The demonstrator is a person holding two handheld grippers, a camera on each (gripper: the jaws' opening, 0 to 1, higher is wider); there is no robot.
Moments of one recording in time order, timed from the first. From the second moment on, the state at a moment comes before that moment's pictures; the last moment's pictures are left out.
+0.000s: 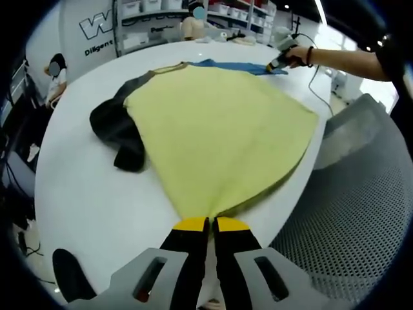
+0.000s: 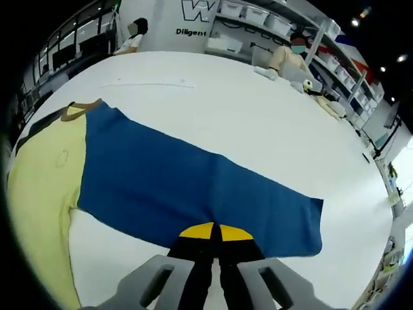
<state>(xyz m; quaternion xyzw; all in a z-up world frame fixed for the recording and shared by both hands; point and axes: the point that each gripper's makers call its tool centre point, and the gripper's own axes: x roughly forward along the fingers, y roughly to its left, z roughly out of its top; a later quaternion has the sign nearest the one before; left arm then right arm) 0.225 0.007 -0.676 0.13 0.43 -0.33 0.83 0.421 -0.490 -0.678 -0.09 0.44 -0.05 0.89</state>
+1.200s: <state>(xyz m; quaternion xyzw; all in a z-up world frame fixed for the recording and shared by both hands) 0.241 0.010 -0.646 0.06 0.36 -0.27 0.89 0.398 -0.356 -0.663 0.03 0.39 0.14 0.91</state>
